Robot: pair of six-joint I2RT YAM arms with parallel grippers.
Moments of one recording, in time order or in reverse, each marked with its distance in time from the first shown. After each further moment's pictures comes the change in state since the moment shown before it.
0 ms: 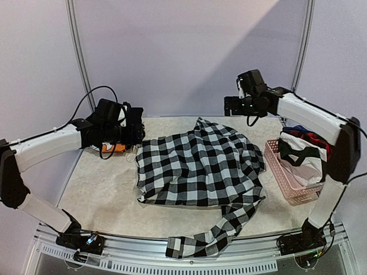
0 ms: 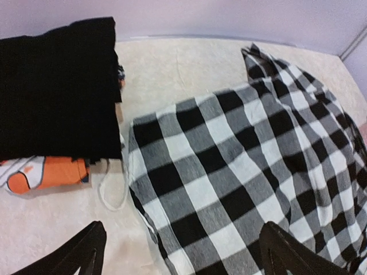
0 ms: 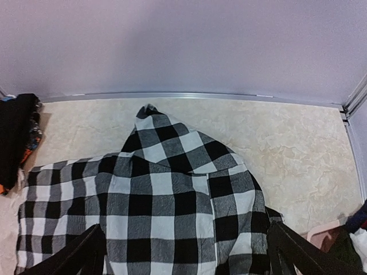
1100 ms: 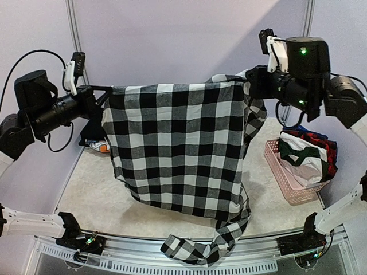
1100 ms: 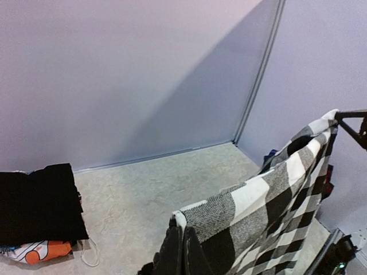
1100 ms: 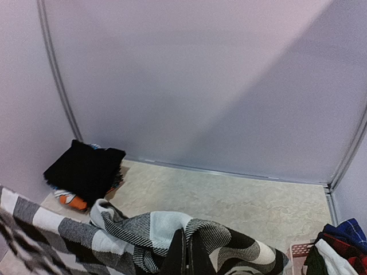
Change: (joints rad) left arm -0.273 -0.492 0.223 -0.145 -0.010 0.070; right arm 0.522 -0.488 0.093 -0.163 0.391 -0.047
